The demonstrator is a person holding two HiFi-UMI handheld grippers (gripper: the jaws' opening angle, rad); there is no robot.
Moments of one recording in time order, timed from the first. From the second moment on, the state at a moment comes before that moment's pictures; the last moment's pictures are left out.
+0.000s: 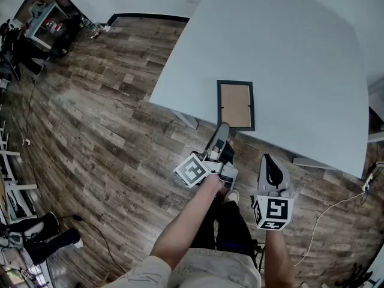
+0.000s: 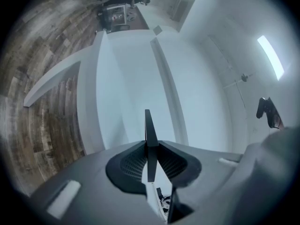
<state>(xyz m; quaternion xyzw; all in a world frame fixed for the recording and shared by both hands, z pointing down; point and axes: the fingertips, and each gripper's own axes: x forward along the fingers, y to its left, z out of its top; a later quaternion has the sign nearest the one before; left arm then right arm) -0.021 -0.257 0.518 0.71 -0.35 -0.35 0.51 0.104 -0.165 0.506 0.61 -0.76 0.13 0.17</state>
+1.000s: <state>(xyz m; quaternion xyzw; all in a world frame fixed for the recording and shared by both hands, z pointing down) -0.014 -0.265 0.426 0.84 -0.45 -0.18 0.24 0.127 -0.168 0.495 0.64 -0.75 0.12 0.15</state>
